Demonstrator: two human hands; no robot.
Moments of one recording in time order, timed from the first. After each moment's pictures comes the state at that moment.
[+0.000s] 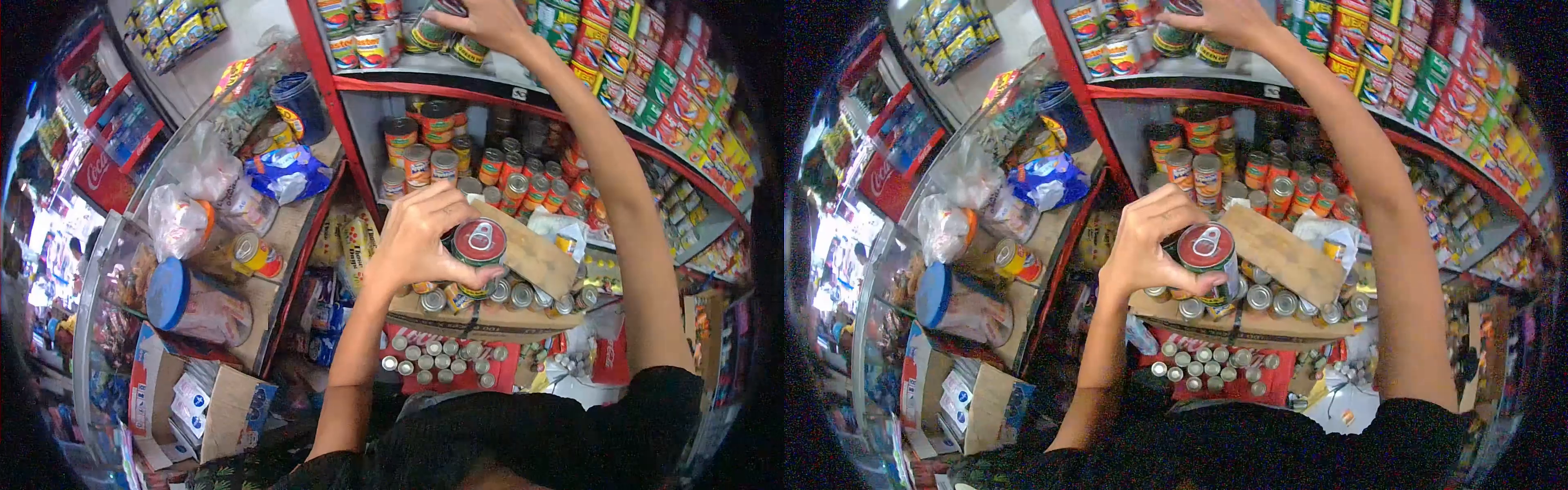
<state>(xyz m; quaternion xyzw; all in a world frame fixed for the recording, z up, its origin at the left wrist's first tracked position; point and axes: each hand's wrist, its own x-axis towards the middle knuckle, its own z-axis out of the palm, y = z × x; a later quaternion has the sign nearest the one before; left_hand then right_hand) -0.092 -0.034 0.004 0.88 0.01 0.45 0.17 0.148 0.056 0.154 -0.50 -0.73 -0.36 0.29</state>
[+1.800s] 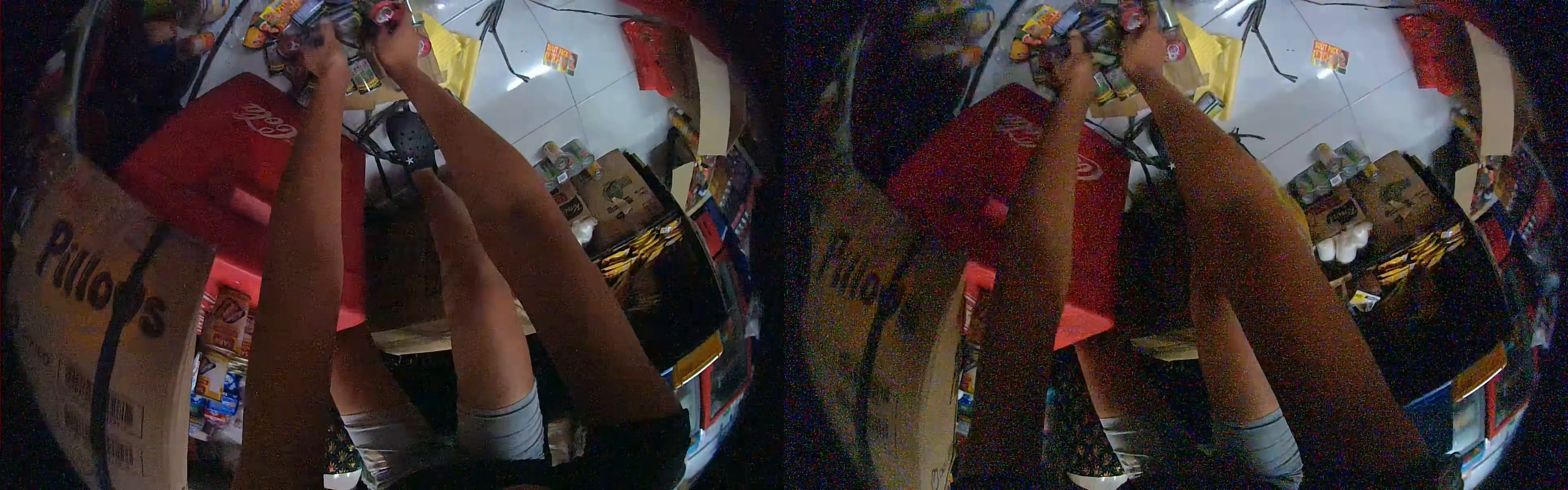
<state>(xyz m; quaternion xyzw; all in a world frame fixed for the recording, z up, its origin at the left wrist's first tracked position) 0.341 -0.377 -0.973 0.68 0.58 -0.04 0.44 0.359 -0.479 -0.954 -0.86 0.06 -0.04 0.51</state>
